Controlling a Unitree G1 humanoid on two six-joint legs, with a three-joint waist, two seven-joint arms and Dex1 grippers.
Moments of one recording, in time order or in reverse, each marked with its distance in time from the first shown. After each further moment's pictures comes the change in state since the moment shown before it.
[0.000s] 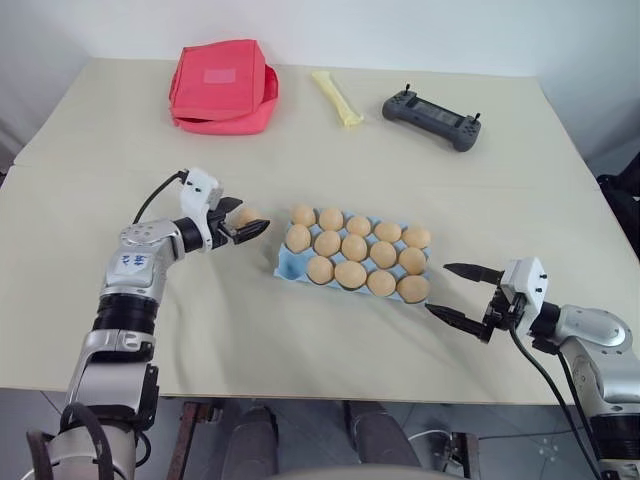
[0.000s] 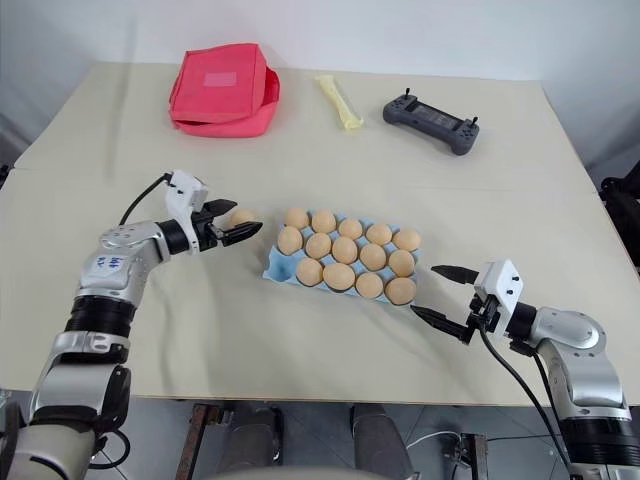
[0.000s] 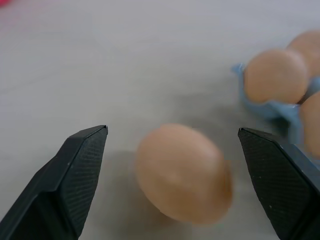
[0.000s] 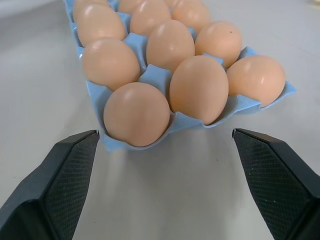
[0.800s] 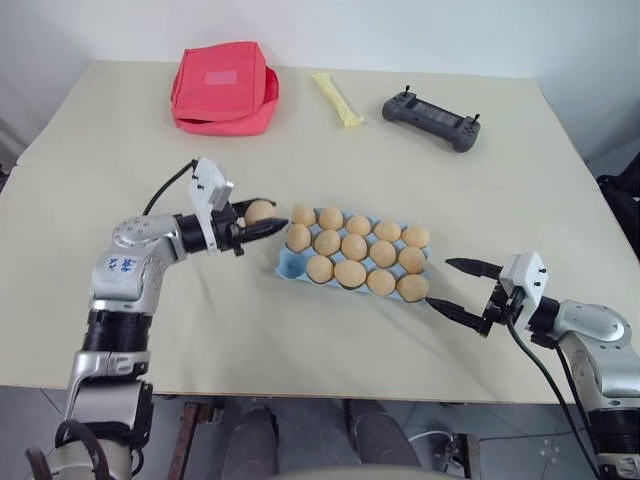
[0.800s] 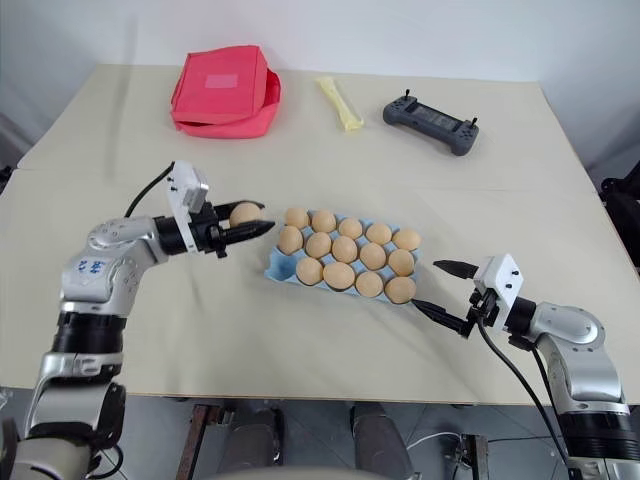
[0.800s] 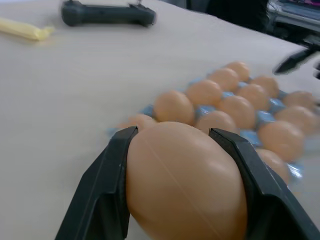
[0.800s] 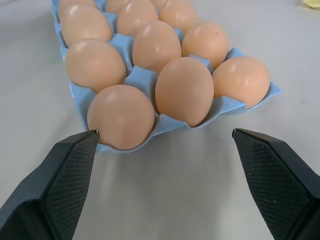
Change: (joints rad) left arm 0.178 0.047 0.013 -0.555 -0.168 0.256 -0.190; right arm -0.027 0.002 0.001 0.019 -0.013 0.004 -0.018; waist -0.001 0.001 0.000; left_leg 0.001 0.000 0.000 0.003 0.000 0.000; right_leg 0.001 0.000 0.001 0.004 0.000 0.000
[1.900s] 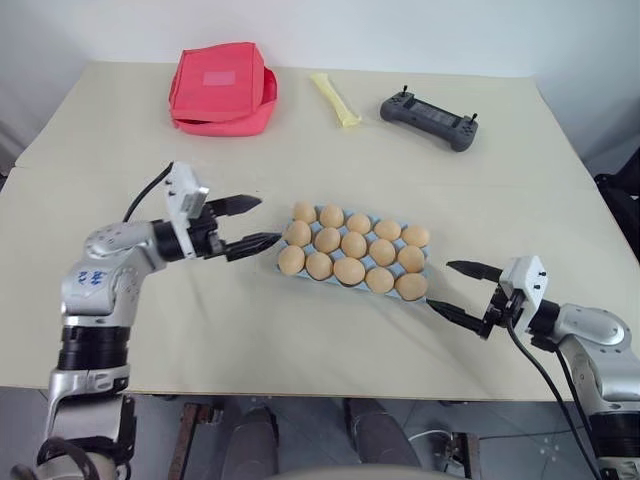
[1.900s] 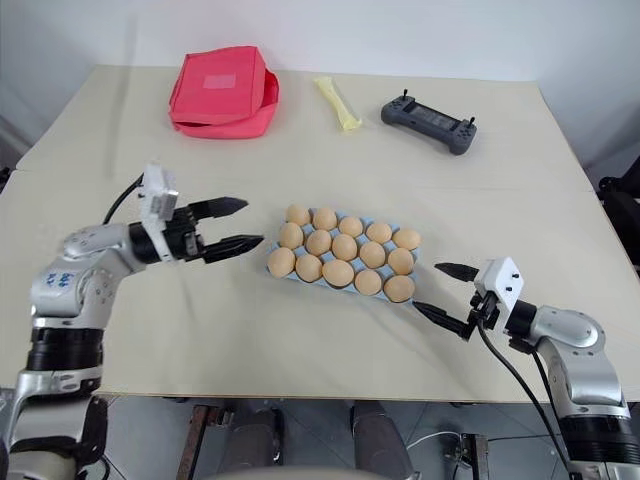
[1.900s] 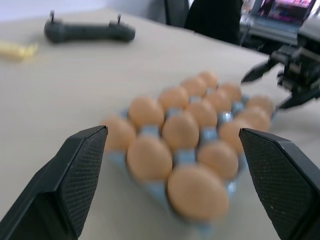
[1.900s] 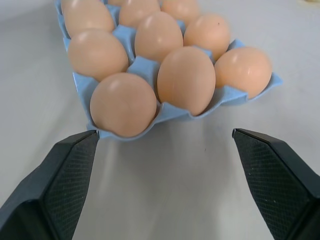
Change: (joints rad) left arm 0.097 0.070 0.122 -0.001 -0.081 -0.087 -0.098; right arm 0.010 0.002 0.000 -0.002 -0.002 -0.008 -0.007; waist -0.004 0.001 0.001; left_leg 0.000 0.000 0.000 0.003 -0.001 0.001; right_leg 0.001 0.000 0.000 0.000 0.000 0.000
